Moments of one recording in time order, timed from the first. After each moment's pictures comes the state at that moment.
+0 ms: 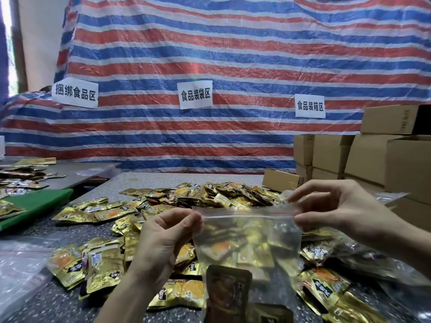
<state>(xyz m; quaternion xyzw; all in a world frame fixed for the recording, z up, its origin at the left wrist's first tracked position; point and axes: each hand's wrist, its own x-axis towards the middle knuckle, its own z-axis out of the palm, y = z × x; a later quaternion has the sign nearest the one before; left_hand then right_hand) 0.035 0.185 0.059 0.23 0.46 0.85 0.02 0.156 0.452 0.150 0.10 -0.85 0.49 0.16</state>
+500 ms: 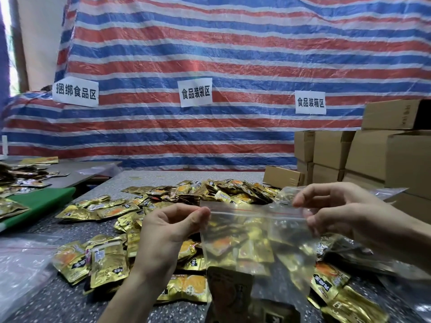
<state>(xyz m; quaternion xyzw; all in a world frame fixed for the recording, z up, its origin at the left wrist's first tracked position) 0.055 0.191 0.069 0.27 0.53 0.80 -0.07 0.164 0.453 0.147 0.09 -0.81 0.58 0.06</state>
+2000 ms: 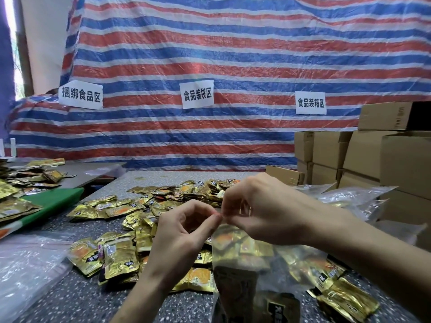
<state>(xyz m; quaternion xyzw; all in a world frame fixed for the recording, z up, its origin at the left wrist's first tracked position) 0.085 0.184 0.076 0.35 0.64 0.67 -0.15 0.150 0.346 0.168 0.23 -0.95 0.08 0.19</state>
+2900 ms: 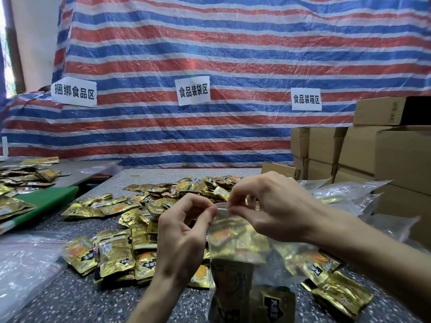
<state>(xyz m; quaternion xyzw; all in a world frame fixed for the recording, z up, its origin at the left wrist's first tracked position) 0.093 0.205 0.071 0.30 0.62 0.67 -0.27 0.150 0.366 0.156 0.18 -0.95 0.06 0.25</state>
